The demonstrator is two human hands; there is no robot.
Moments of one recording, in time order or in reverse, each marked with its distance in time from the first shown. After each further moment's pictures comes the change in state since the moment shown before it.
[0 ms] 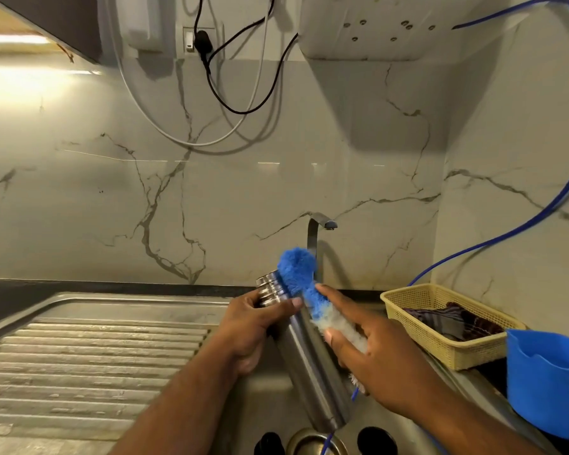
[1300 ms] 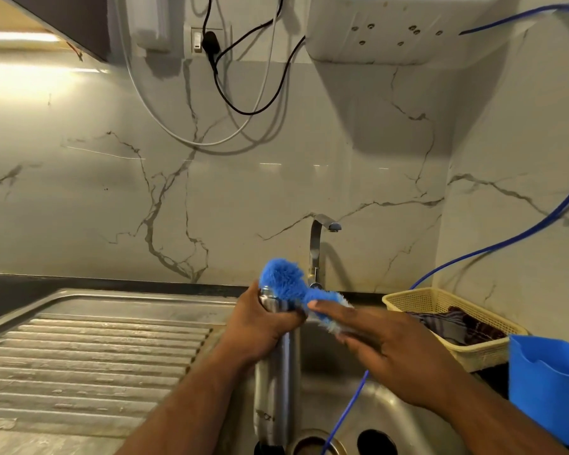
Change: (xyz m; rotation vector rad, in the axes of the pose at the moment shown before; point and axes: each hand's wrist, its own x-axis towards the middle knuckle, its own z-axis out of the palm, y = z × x) left_hand -0.006 -0.002 -0.002 0.516 0.041 0.195; right_hand 0.005 0.003 -0.027 -0.455 -0.142 -0.328
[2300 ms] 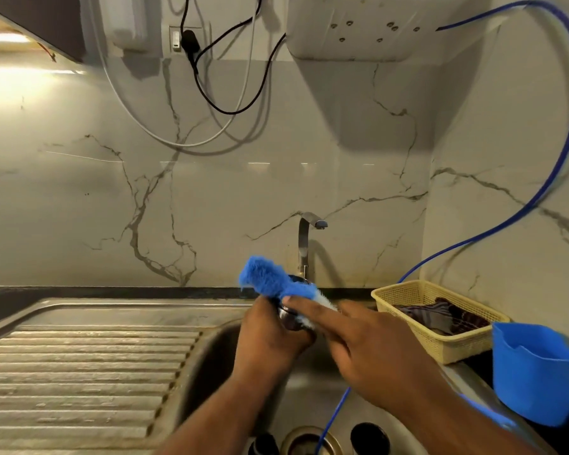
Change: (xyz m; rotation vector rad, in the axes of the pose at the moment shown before) left_hand -0.015 0.001 0.038 0.306 0.176 0.117; right_hand 0.004 -0.016 0.012 -0.133 0.123 0.052
